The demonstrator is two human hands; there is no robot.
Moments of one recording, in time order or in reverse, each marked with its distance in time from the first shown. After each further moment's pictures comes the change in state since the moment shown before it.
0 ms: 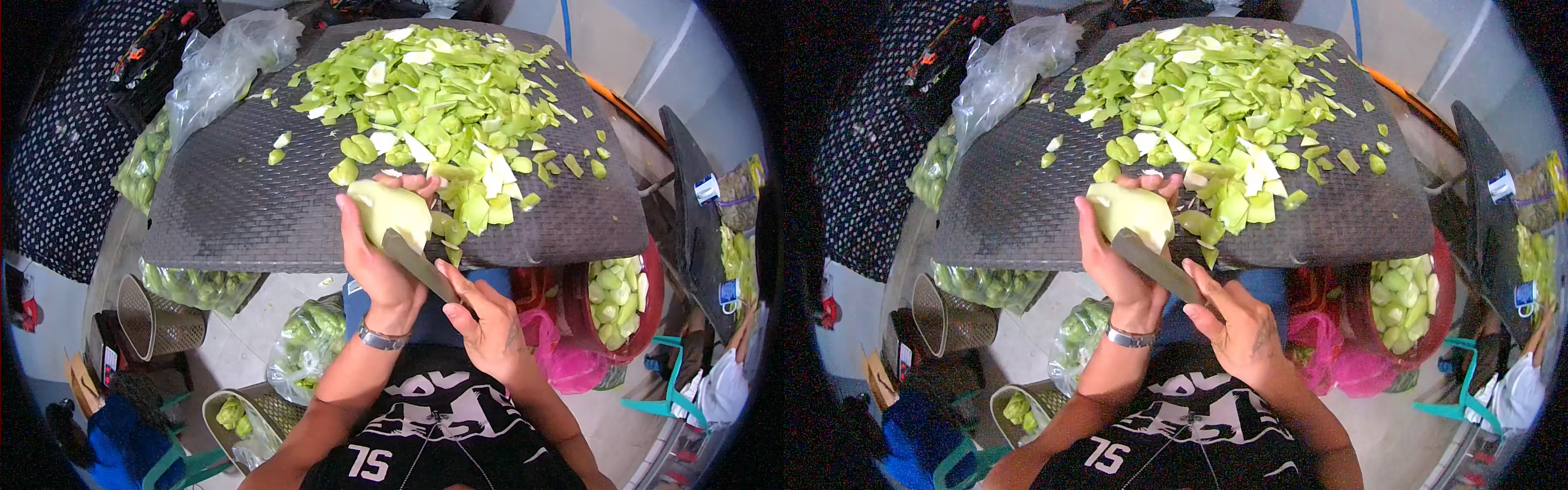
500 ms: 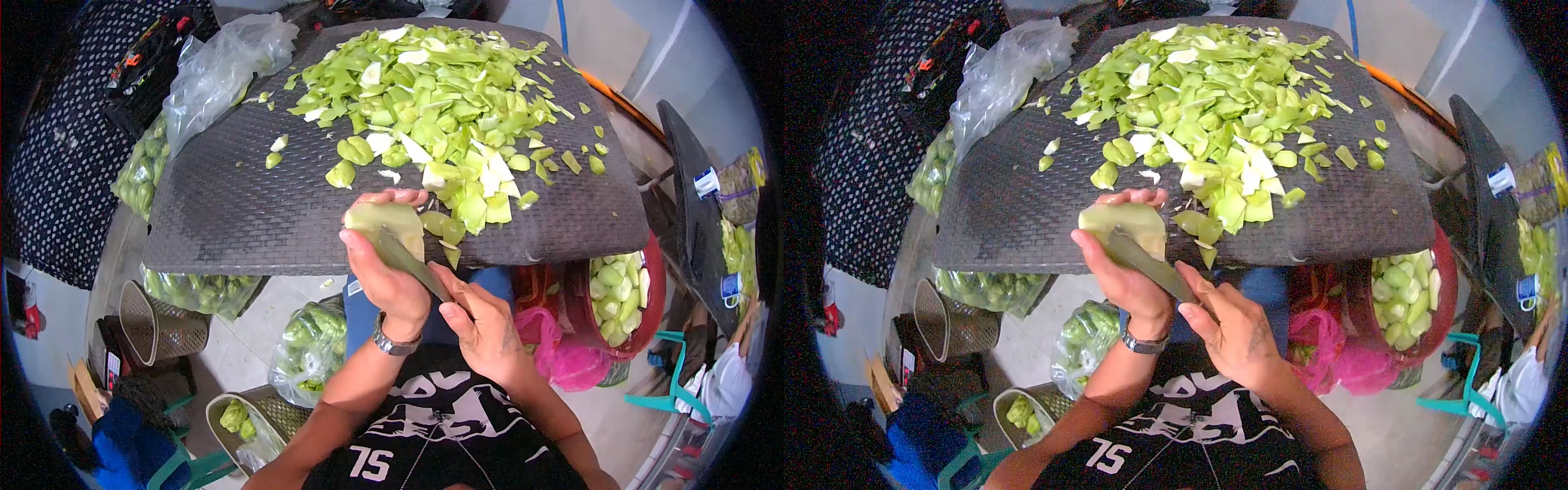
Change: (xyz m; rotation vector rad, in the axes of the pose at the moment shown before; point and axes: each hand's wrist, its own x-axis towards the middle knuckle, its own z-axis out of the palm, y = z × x) left_hand -0.014 -0.016 -0.001 0.331 -0.004 0.319; right_hand 0.001 0.004 0.010 0.077 0.034 -0.033
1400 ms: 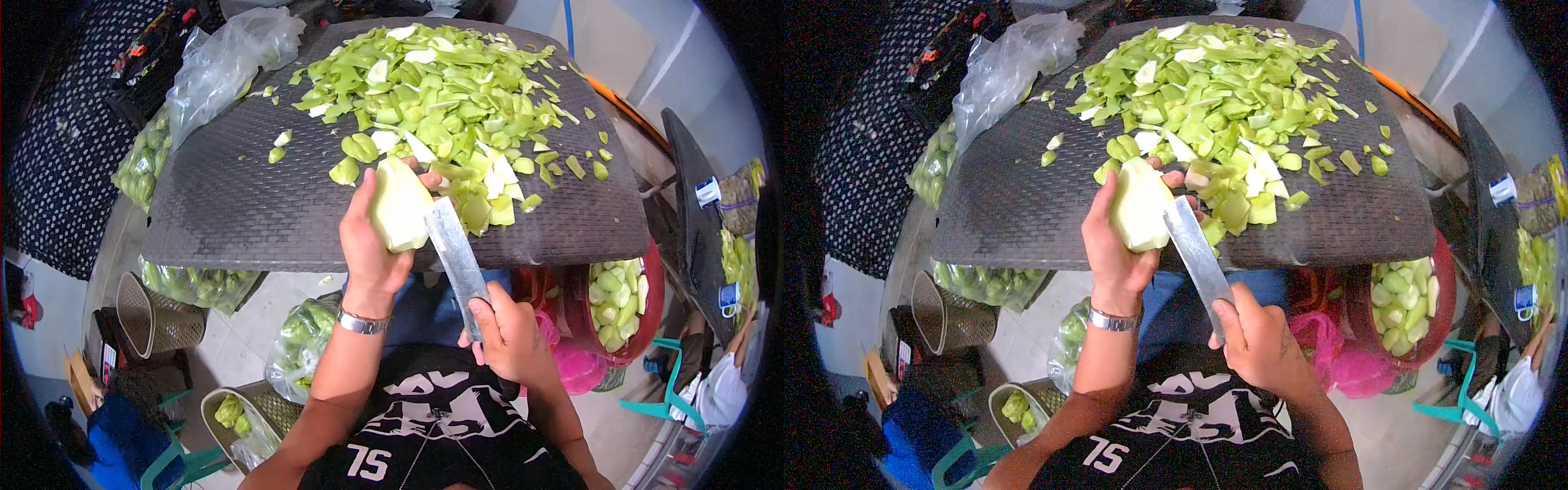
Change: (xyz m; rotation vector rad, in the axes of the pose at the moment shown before) left_hand 0.045 0.016 -0.021 -0.249 -0.114 -0.697; right_hand -0.003 -0.025 -0.037 0.172 -0.189 0.410
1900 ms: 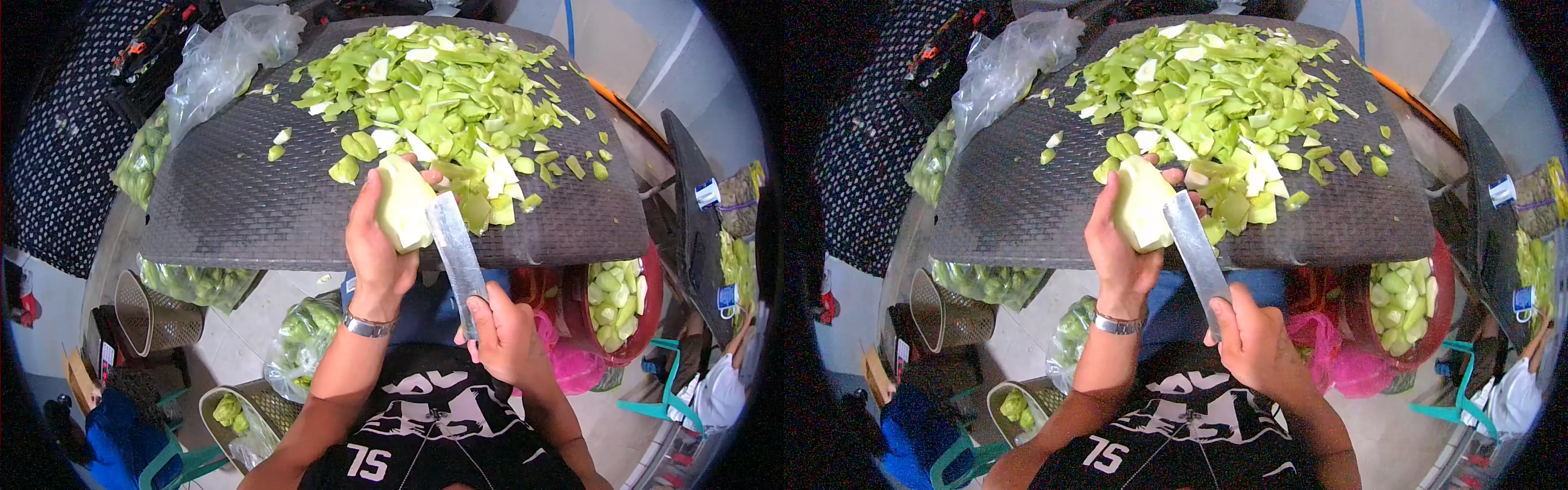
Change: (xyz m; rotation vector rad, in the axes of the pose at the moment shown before) left_hand -0.002 -0.009 0.005 0.073 0.053 0.099; right_hand 0.000 -0.001 0.007 0.004 0.043 -0.019
